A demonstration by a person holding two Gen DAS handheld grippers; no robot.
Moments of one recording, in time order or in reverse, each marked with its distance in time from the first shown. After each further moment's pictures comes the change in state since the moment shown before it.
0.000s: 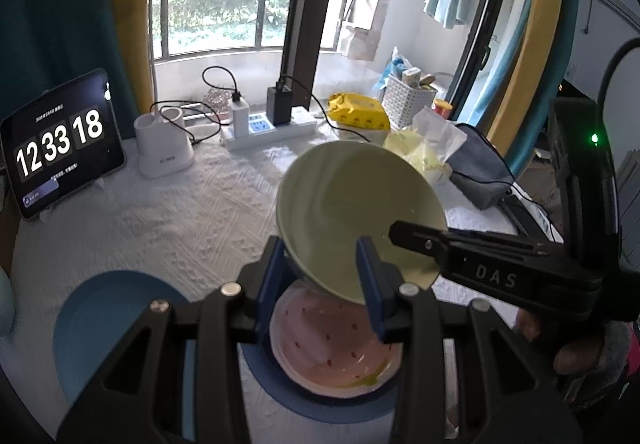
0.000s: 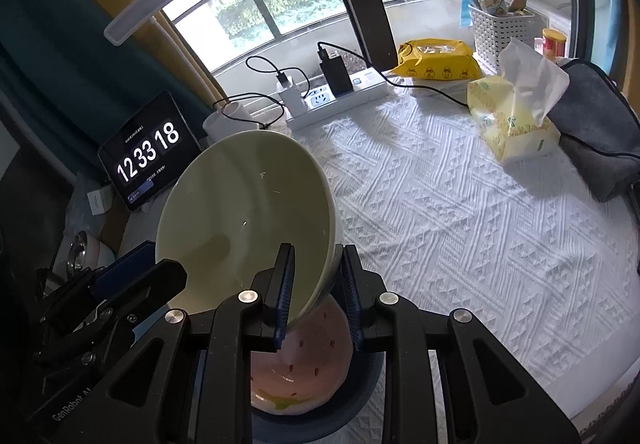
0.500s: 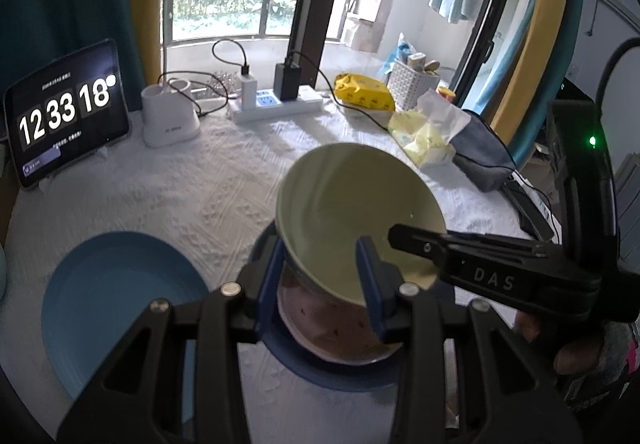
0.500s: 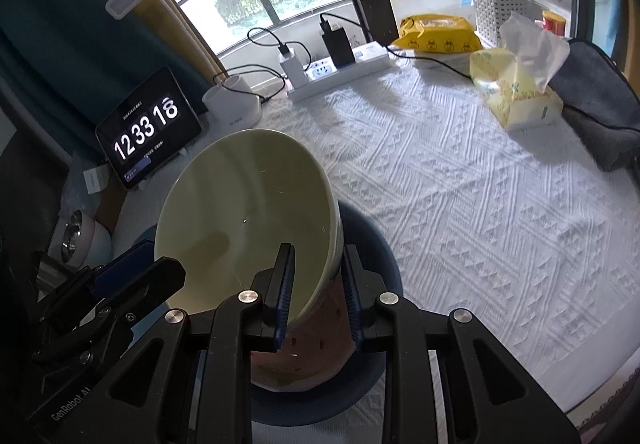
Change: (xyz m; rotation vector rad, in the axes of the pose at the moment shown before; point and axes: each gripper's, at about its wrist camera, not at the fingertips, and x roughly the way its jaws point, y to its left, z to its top) left arm -0.001 0.011 -0.032 -0.030 0.033 -0.006; right arm 0.013 0.005 -0.032 0.001 0.049 -0.010
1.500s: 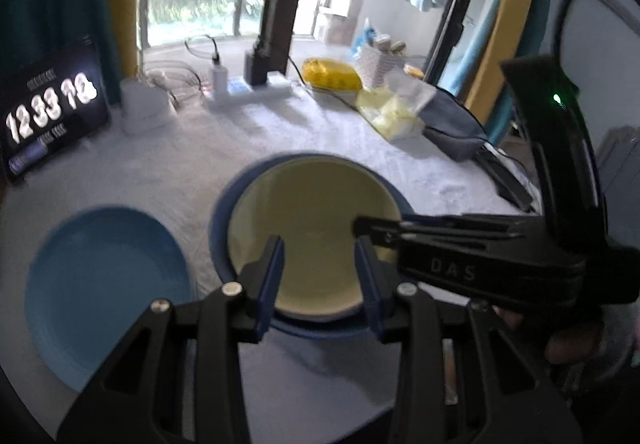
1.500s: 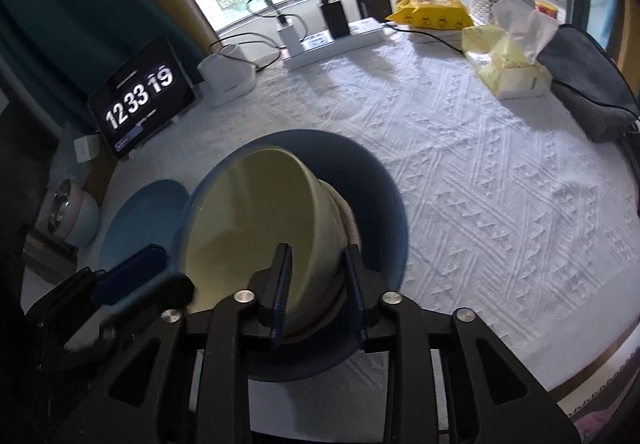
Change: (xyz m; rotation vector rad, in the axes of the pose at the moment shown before) left arm -0.017 -0.022 -0.037 0.091 -0.014 -0.039; right arm -0.005 0.015 -0.034 -0.042 0.032 -0.054
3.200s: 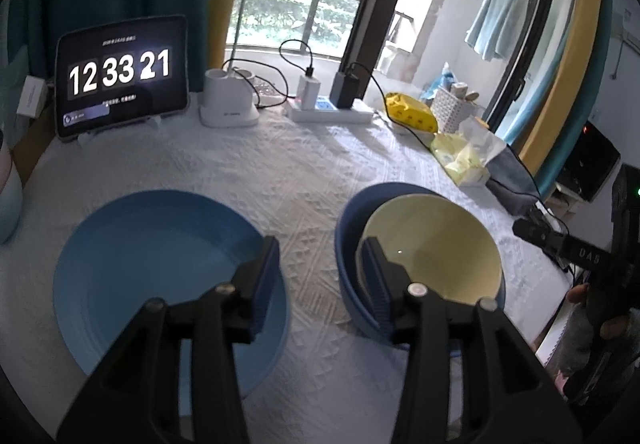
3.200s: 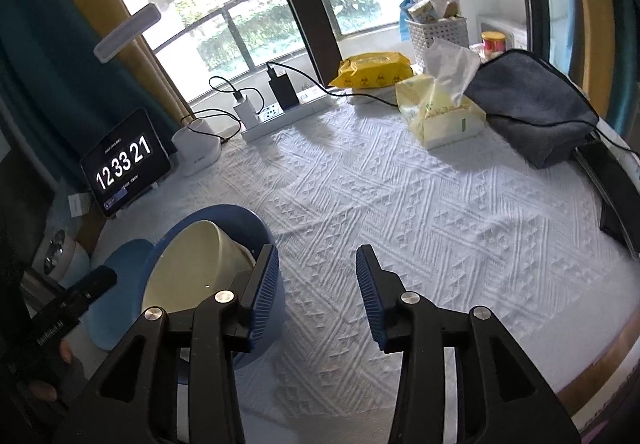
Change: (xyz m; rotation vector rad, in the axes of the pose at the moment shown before) left arm 0.000 0.076 -0.016 -0.227 -0.089 0.113; right arm -0.036 -0.079 -0.002 0.057 -0.230 -0.026
